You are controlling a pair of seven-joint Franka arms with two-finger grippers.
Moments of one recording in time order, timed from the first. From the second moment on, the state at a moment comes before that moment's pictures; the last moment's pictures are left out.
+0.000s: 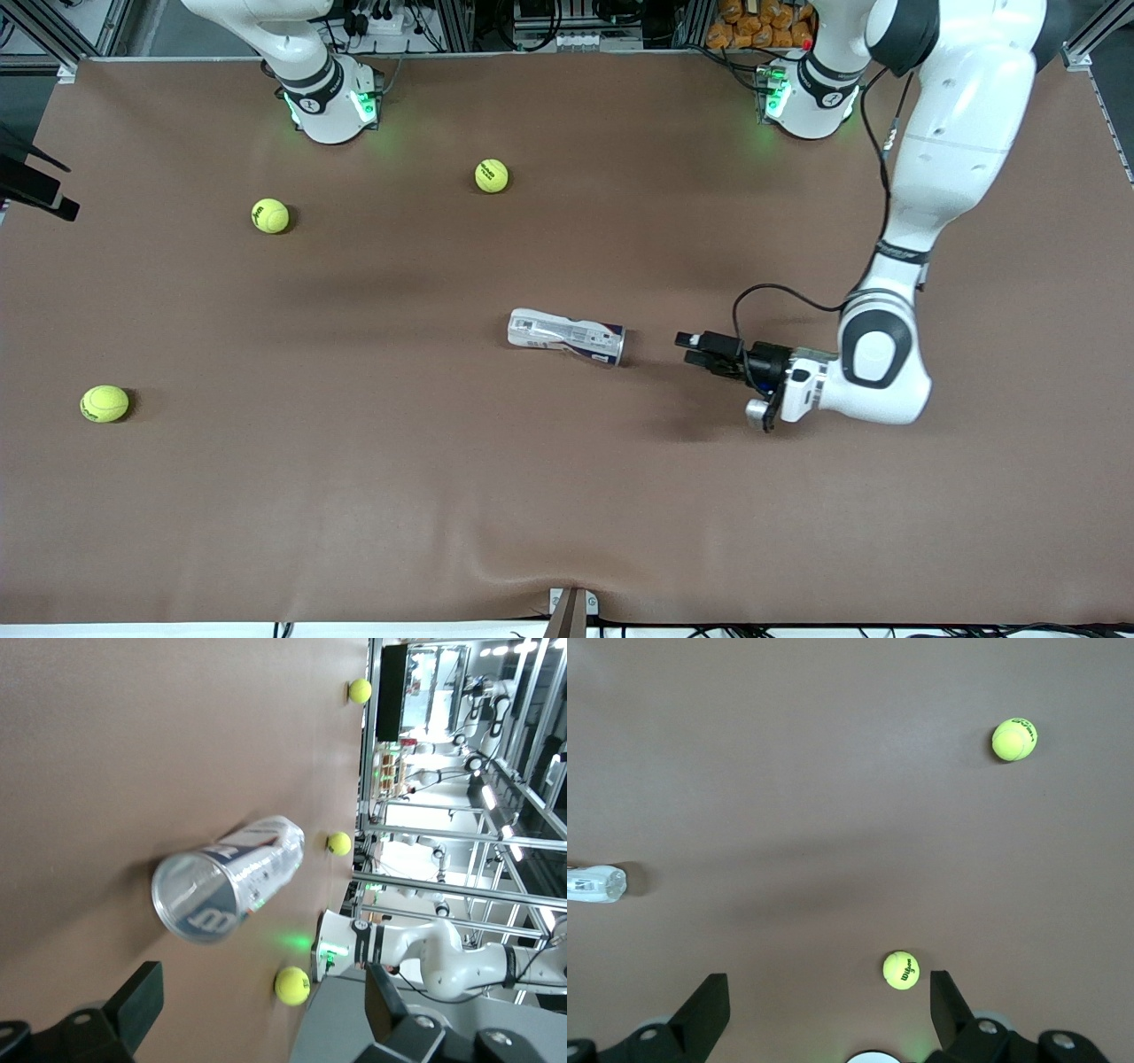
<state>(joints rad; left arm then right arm) -0.13 0.84 -0.07 -1.54 -1.21 1.72 0.74 -0.01 0.03 -0.13 -1.41 0.06 1.37 0.01</state>
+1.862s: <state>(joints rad) -0.27 0.92 -0.09 -1.56 -1.40 1.79 0.83 0.05 0.04 -0.12 -1.42 -0.01 1.37 0.00</state>
